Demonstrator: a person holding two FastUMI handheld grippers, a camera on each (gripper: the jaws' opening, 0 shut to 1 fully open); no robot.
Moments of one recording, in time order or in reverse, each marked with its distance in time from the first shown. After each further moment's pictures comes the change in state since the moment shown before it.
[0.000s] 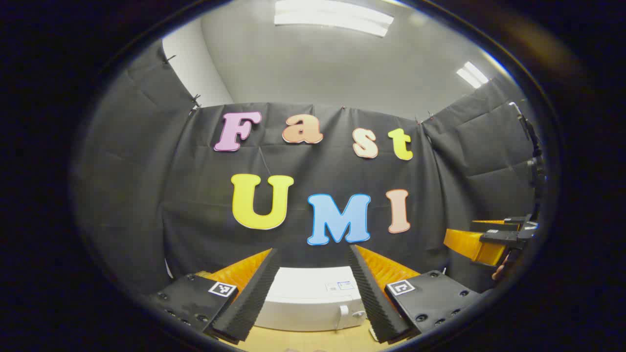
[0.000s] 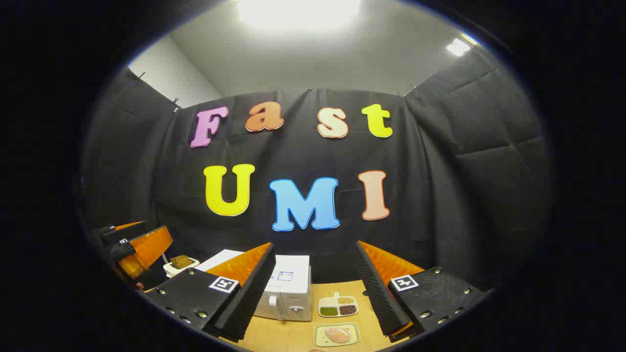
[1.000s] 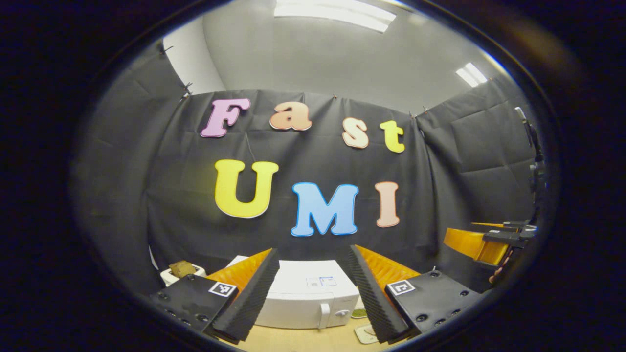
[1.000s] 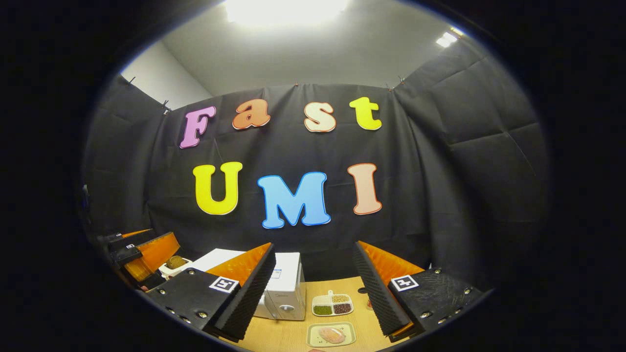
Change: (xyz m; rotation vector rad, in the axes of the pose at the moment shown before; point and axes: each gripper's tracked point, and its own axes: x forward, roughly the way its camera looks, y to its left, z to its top) left arm 0.031 -0.047 -0.041 -0.033 0.036 -0.074; right arm 0.010 -0.043 -0.025 0.041 0.030 -0.041
